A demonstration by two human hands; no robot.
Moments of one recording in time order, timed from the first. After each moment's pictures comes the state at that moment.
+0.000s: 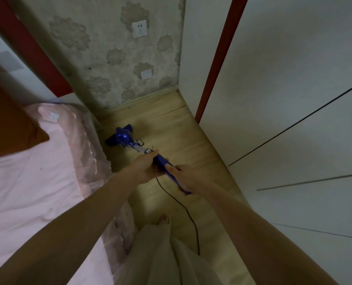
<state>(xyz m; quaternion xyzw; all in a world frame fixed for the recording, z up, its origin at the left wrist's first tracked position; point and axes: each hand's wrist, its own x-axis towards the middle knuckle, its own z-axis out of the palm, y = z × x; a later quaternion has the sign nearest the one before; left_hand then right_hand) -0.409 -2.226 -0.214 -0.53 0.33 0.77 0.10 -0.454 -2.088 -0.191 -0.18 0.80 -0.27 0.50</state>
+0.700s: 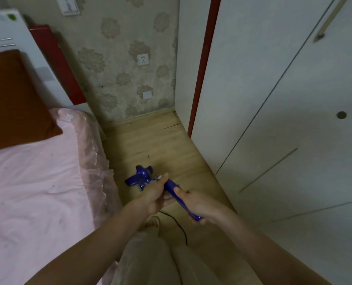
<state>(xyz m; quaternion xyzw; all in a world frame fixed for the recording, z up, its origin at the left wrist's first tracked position) -0.271 -2.007 -0.156 -0.49 0.35 0.80 0.07 -0.325 -1.883 -0.101 -0.15 0.82 -0.24 0.50</state>
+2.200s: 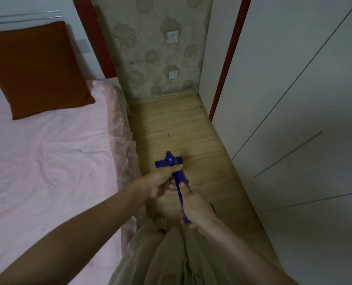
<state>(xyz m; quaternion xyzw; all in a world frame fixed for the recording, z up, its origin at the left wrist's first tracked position) -0.186 -1.976 -0.137 -0.45 0.42 0.77 0.17 -0.208 -1.842 -0.089 -0.06 0.80 -0.34 0.49</state>
